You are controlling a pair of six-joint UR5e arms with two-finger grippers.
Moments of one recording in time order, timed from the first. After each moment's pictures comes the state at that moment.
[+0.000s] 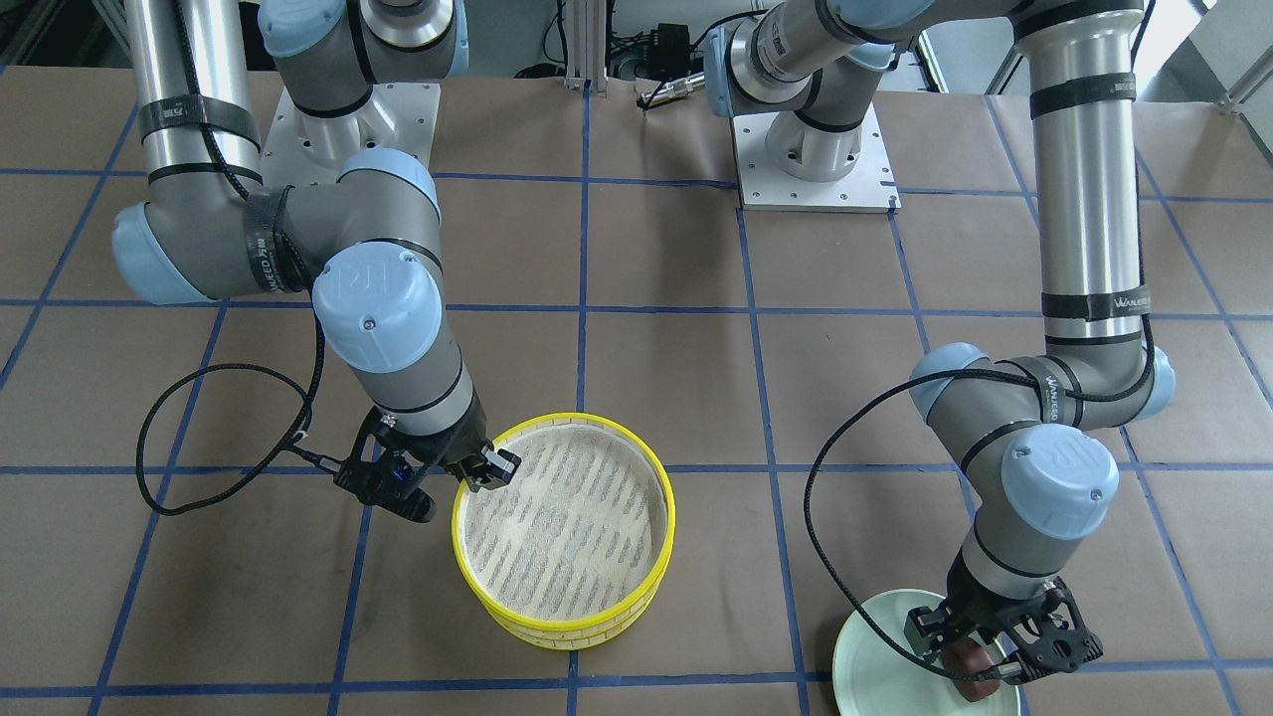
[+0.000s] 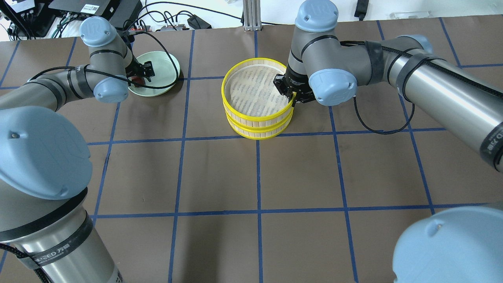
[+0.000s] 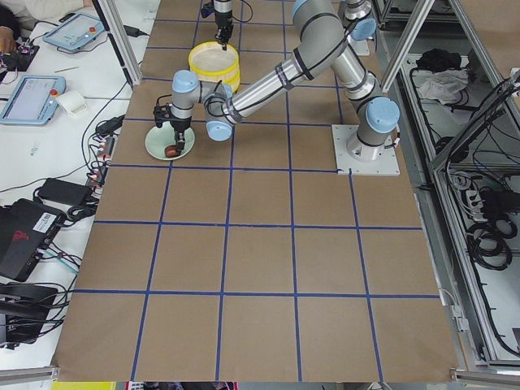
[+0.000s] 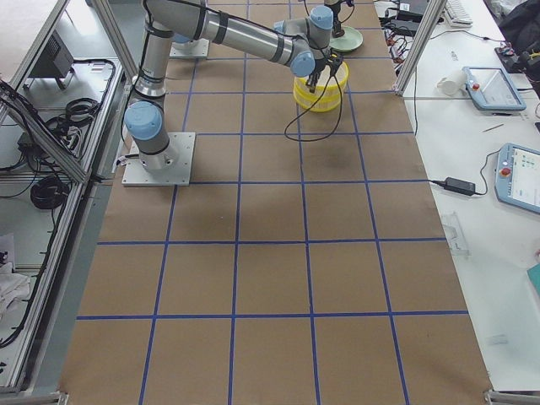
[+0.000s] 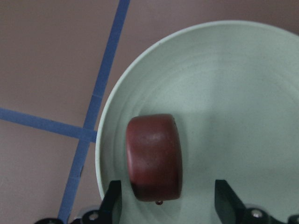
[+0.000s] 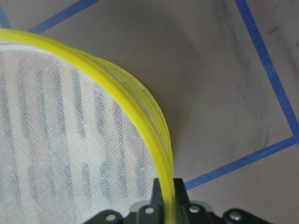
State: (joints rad) left arm -1.39 -2.26 -1.52 -0.64 1.64 -0.05; right arm 1.75 -1.14 1.60 -2.09 -1.52 0.64
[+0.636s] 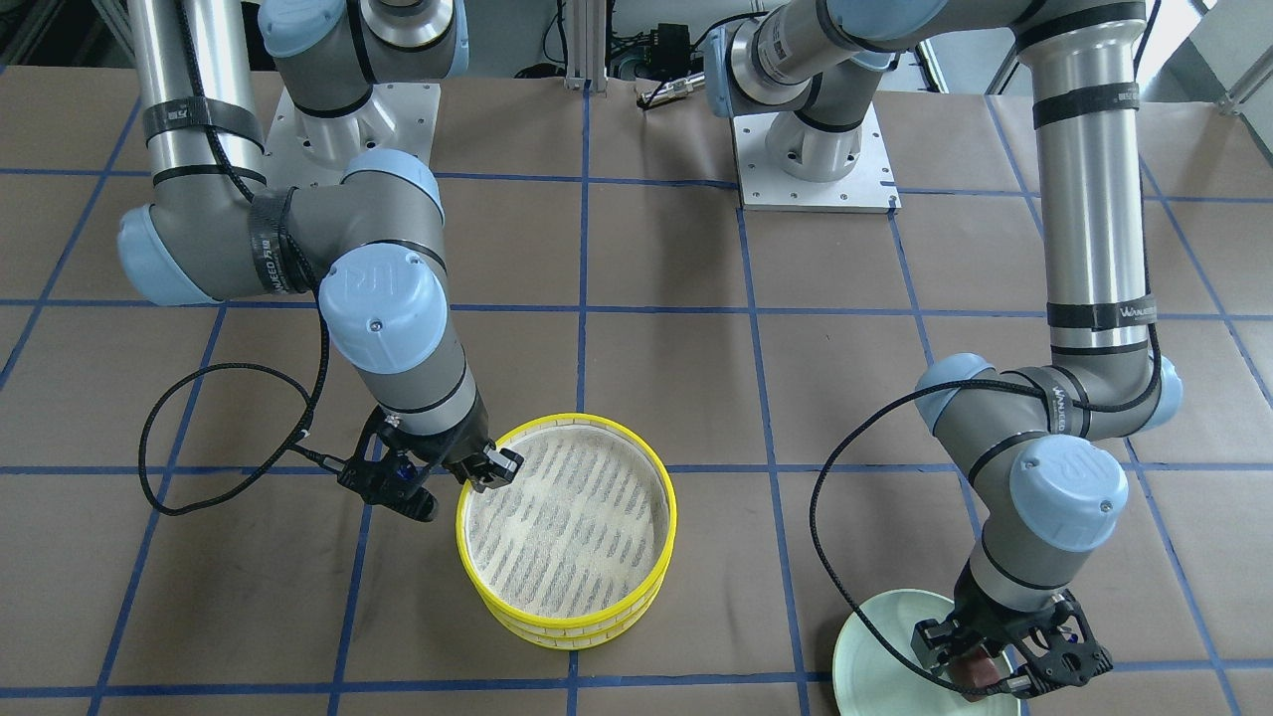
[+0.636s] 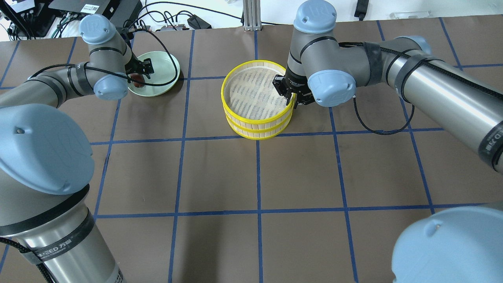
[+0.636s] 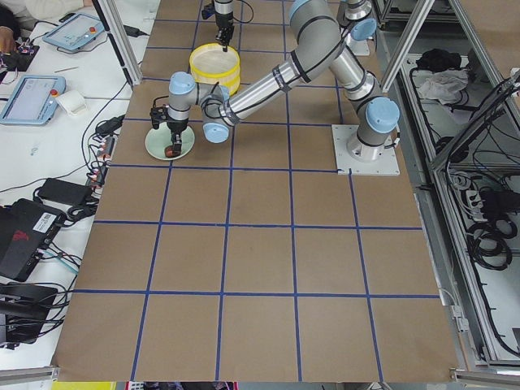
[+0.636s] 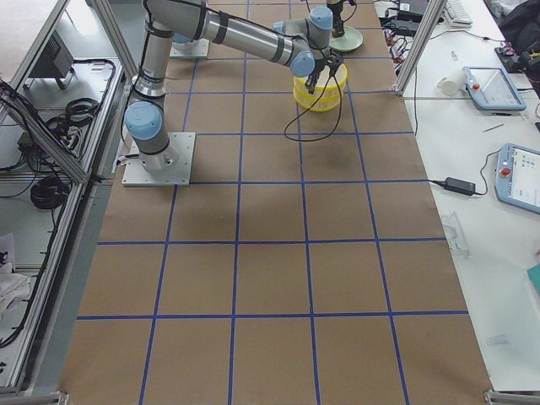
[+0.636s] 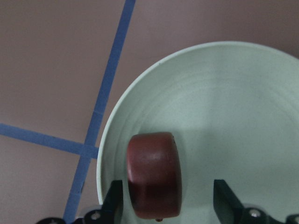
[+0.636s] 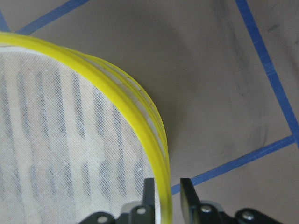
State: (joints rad) left arm -1.38 -2.28 -1.48 -0.64 1.64 -0.04; right arm 1.76 -1.14 1.61 -2.09 -1.52 0.64
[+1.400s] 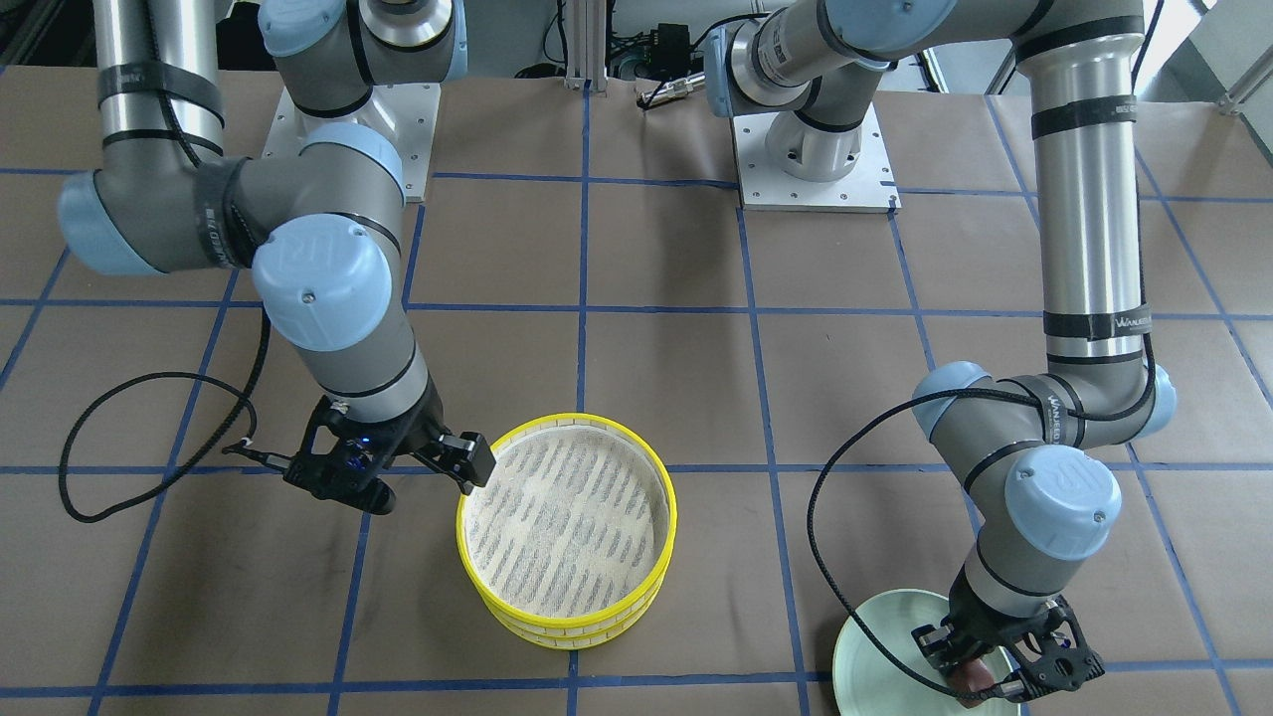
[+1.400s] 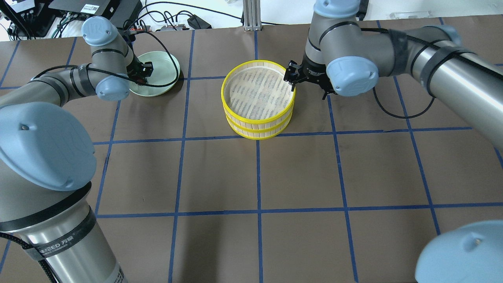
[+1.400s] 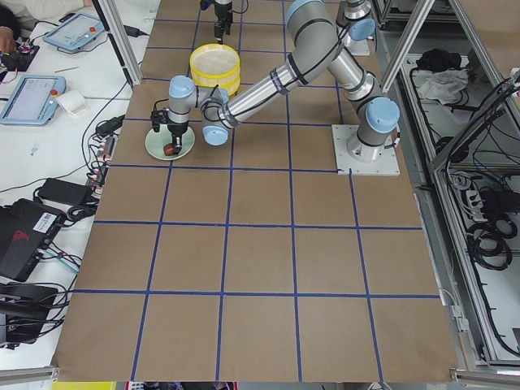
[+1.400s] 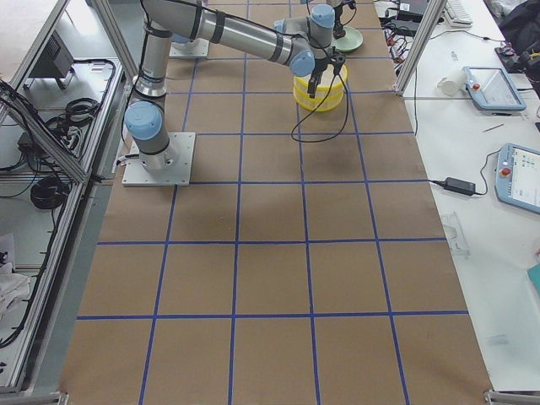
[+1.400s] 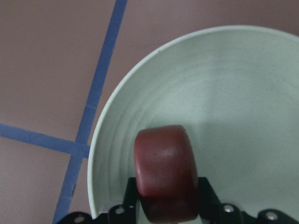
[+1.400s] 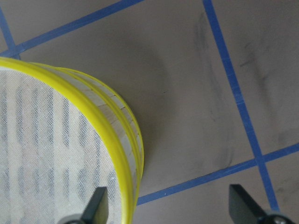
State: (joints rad) left arm -1.38 -2.30 -1.47 -0.64 1.63 -0.04; right arm 1.70 -1.20 1.60 -2.05 -1.55 0.48
